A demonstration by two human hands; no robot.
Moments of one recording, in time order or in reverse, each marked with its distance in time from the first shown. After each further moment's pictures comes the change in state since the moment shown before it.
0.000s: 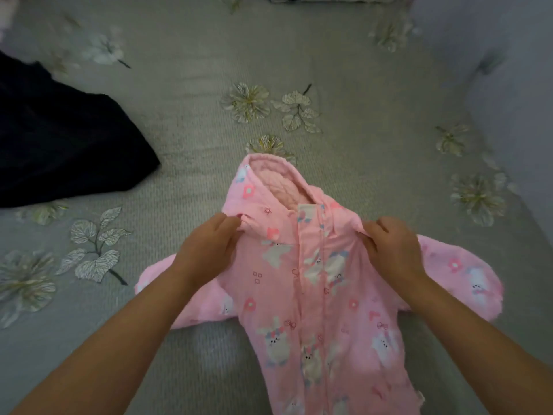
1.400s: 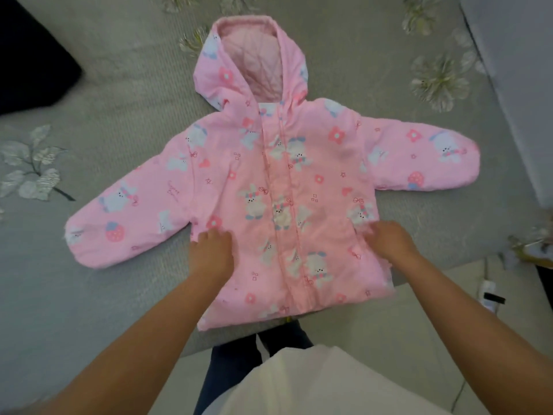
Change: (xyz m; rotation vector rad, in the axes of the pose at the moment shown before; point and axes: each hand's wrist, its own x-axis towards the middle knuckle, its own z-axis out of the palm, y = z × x) left_hand -0.128 0.117 0.108 0.468 -0.860 -0.439; right_hand -0.189 0.073 -0.015 0.095 -0.935 0.749
